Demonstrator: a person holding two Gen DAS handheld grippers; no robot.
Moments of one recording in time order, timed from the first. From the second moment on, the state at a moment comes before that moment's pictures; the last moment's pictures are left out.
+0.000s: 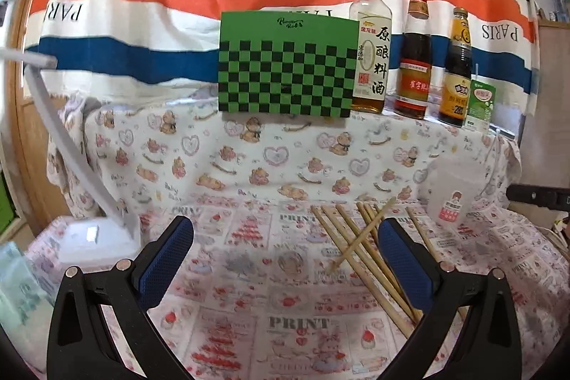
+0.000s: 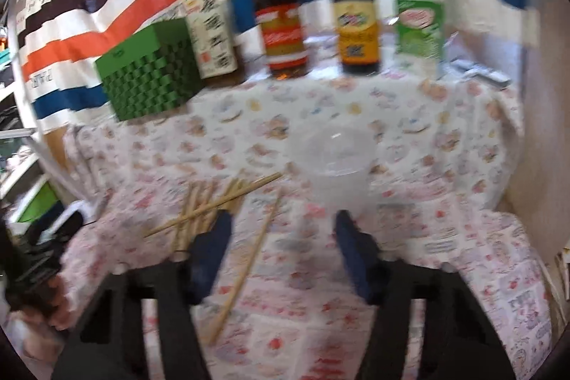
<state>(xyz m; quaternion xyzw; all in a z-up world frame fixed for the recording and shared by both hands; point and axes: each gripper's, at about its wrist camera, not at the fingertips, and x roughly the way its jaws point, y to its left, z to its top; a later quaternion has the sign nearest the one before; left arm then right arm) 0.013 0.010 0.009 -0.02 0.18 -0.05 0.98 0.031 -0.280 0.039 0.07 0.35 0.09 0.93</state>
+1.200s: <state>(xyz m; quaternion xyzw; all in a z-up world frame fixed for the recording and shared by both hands) 0.076 -0.005 -0.019 -0.06 0.26 0.03 0.96 0.035 -0.206 -0.054 -0.04 0.47 0.07 0.88</state>
